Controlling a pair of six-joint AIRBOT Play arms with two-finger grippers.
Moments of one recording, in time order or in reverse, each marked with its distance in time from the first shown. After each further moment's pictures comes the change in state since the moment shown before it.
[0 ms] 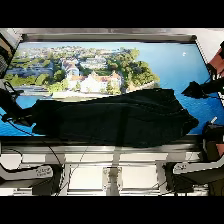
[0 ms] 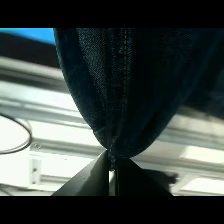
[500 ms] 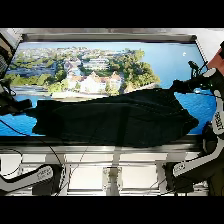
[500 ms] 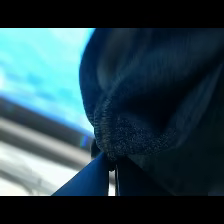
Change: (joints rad) left arm -0.014 0.153 -0.061 0.032 0.431 -0.197; right arm 0.137 -0.166 0.048 -0.084 -0.262 0.055
